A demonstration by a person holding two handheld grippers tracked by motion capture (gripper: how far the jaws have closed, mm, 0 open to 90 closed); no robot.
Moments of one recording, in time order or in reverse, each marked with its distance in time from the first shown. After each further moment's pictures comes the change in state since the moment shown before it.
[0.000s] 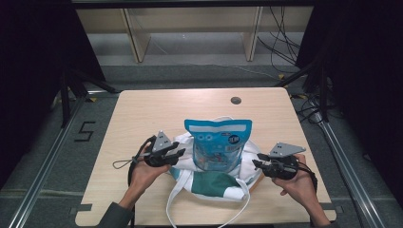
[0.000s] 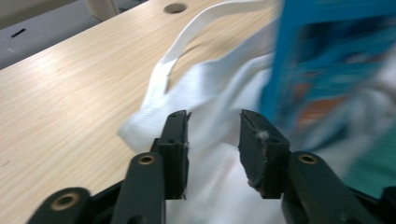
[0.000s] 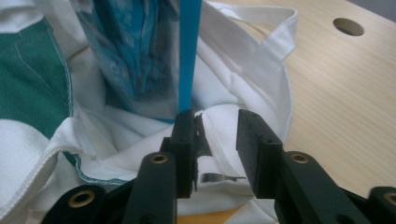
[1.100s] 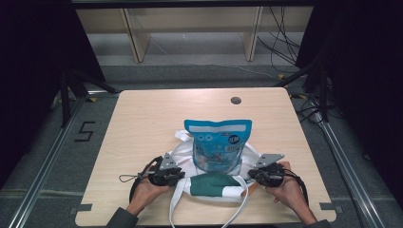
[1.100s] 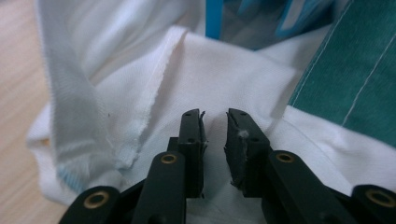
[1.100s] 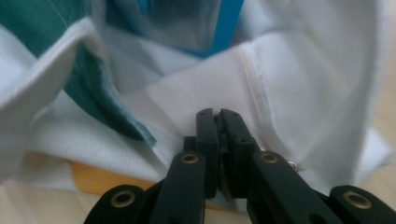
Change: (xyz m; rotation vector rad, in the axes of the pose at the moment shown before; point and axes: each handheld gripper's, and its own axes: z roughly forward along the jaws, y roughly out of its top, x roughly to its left) left arm -0.035 -0.059 0.013 0.181 -0.086 -0.002; right arm 0.014 -0.029 0.047 0.225 0.069 -0.044
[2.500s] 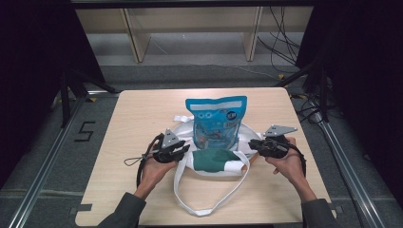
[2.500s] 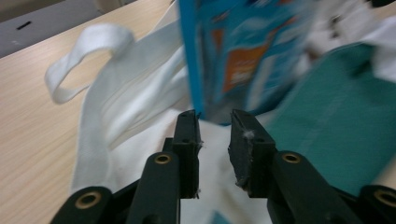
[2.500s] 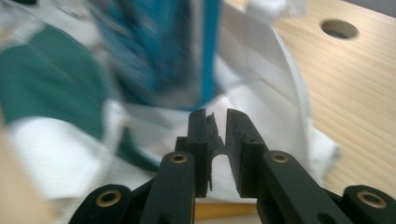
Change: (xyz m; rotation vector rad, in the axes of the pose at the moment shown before) left arm 0.018 0.062 -0.017 -0.231 0.073 -0.079; right arm -0.059 0.041 -0.017 -0.271 -0.002 0.164
